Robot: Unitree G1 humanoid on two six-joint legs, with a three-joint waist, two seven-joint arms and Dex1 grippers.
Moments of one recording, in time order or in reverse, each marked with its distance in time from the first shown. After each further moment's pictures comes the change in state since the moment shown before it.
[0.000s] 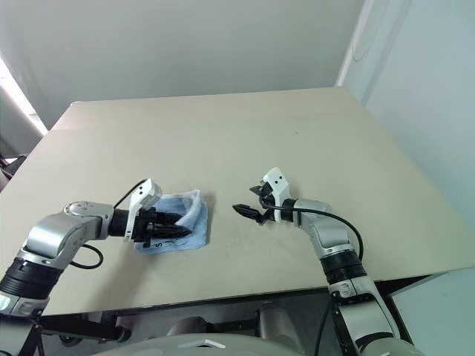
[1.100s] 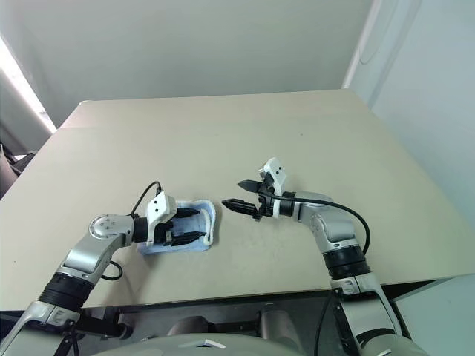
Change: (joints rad) left arm 0.063 -0.204 -0.039 0.259 0.282 -0.619 0.047; right arm -0.024 -0.018 -0.026 -0.123 0.160 0.140 0.110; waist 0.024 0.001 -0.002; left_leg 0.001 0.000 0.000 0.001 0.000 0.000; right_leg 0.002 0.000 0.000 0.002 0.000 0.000
